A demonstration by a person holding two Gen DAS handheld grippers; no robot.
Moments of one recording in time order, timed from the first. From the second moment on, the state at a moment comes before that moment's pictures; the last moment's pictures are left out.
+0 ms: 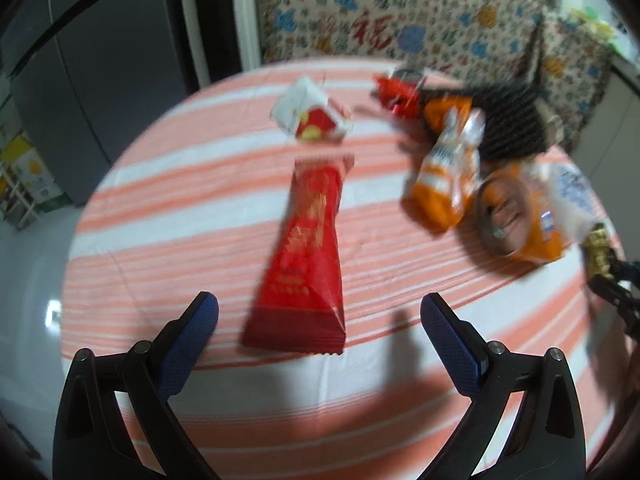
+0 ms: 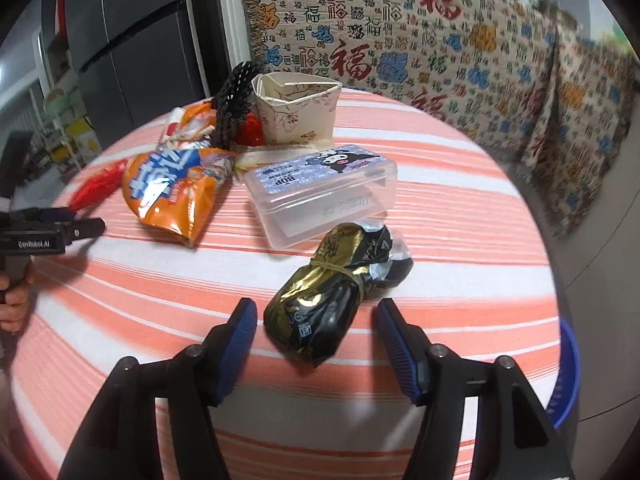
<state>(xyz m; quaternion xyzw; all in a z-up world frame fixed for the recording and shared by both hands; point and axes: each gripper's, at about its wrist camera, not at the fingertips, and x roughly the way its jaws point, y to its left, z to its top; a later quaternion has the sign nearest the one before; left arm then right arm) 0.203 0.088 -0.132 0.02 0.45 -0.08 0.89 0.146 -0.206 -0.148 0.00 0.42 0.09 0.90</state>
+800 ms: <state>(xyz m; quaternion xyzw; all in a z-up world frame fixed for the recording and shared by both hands) 0.190 0.100 -0.104 -0.03 0.42 -0.09 0.90 0.148 -0.228 -0.102 0.04 0.43 0.11 0.89</state>
